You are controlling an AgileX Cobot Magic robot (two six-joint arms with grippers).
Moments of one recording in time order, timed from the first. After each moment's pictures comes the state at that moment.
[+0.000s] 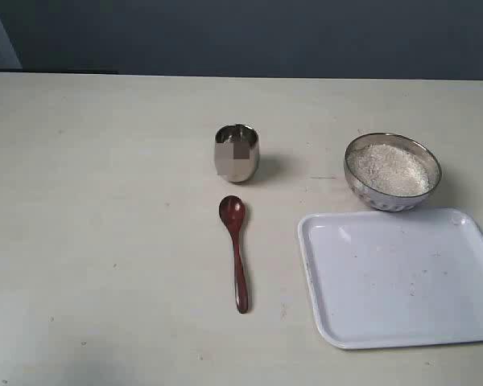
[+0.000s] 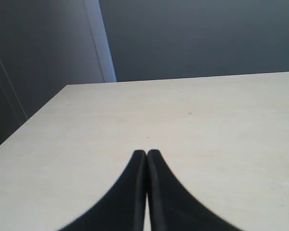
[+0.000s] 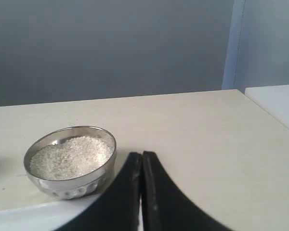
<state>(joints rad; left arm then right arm) 0.03 0.00 0.00 0.04 0.23 0.07 0.04 0.00 0.00 -0.09 0.22 0.14</state>
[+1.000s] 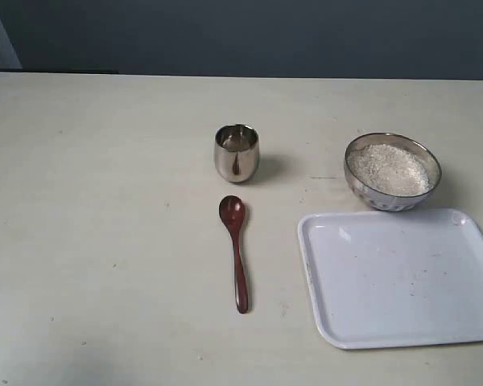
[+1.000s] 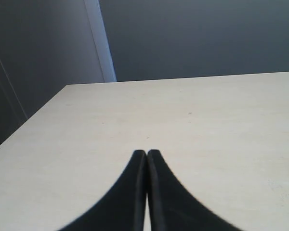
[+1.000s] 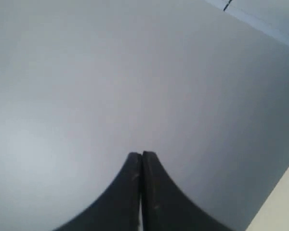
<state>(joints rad) 0.03 0.00 0.00 0.04 0.23 0.07 0.04 0.00 0.00 0.47 -0.26 0.62</state>
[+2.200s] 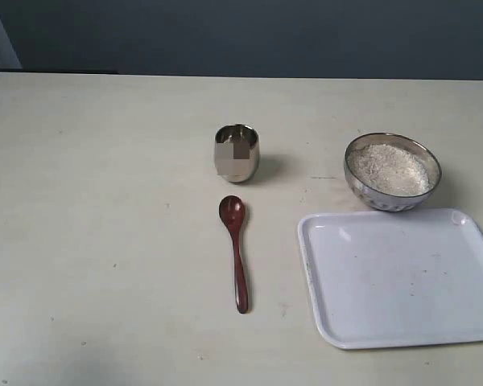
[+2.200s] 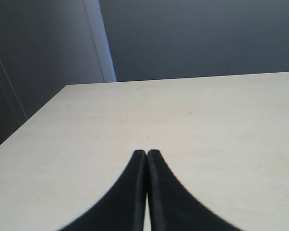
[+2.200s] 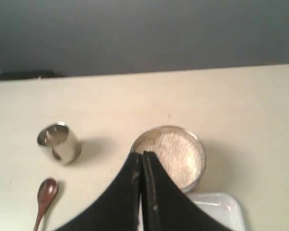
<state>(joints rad) 0.03 0.00 0.00 0.04 0.23 0.07 0.27 0.71 -0.79 0.11 0.66 0.06</state>
